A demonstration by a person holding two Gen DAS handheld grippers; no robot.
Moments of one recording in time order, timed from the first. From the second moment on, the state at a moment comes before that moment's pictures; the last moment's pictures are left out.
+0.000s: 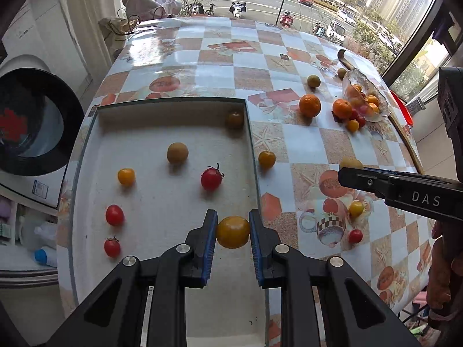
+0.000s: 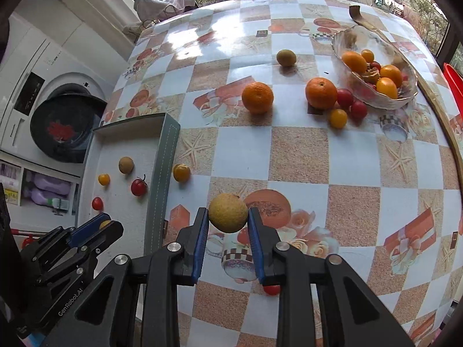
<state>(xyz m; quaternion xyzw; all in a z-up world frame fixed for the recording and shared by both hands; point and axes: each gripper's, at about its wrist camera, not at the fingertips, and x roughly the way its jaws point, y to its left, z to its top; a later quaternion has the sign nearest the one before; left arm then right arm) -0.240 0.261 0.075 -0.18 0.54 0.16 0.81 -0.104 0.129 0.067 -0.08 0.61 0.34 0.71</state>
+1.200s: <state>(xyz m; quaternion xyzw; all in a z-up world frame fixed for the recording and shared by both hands) -0.339 0.321 0.018 -0.20 0.58 0.26 0.75 -0.199 0.280 0.017 -0.22 0.60 0.42 0.64</state>
